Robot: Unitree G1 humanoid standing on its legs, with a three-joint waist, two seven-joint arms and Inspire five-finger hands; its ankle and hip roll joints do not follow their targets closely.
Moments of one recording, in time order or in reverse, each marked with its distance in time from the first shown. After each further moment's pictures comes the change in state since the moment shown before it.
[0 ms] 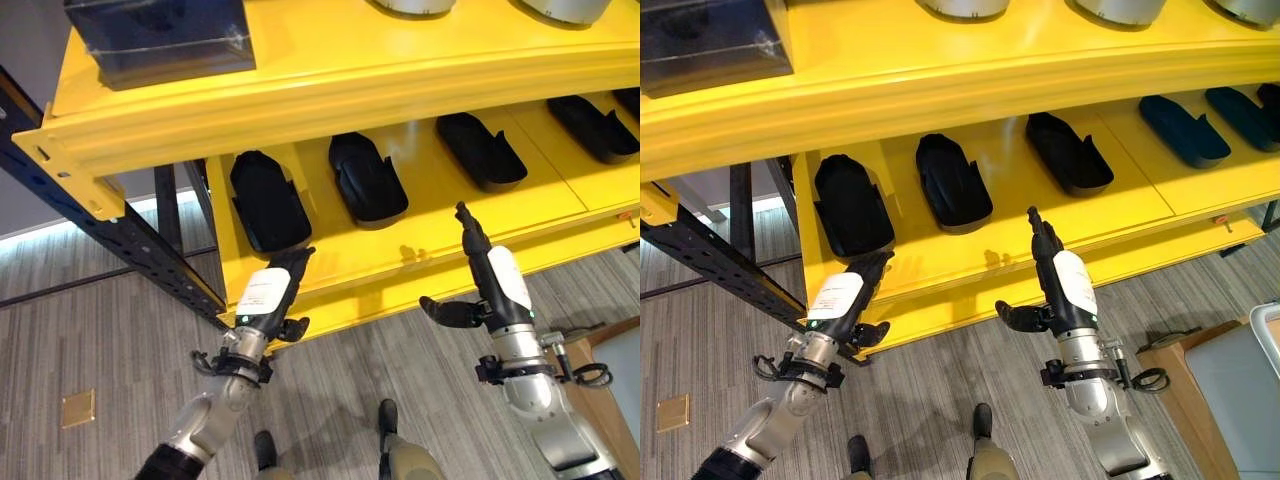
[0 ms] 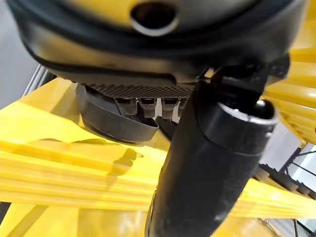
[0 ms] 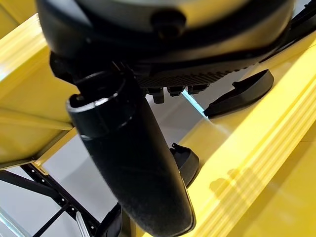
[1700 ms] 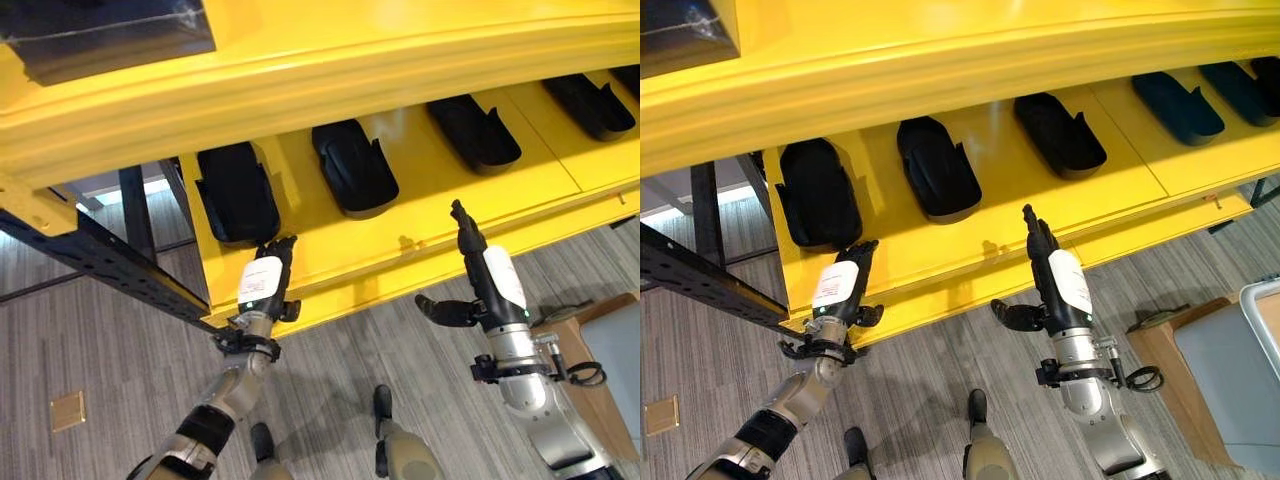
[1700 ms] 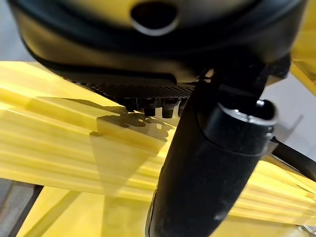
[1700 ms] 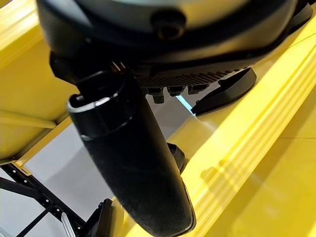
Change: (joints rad) left arm -0.182 -0.114 -0.002 0.343 -0.004 0.086 0.165; right arm -0.013 -0.008 0.034 0.000 0.004 0.000 -0.031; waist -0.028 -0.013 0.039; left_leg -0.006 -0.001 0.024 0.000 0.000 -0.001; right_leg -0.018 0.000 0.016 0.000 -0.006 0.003
